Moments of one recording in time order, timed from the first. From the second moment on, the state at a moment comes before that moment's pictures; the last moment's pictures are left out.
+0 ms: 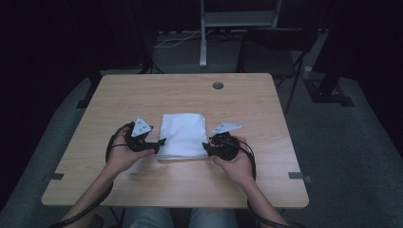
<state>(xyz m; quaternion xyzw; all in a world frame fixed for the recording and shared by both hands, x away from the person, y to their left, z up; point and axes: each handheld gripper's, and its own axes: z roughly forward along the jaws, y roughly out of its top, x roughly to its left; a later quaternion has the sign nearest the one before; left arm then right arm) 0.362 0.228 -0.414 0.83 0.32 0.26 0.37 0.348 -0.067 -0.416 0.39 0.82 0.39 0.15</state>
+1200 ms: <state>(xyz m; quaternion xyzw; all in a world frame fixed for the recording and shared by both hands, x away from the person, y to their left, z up) 0.345 0.241 -0.425 0.81 0.34 0.27 0.39 0.344 -0.074 -0.431 0.41 0.81 0.40 0.17</state>
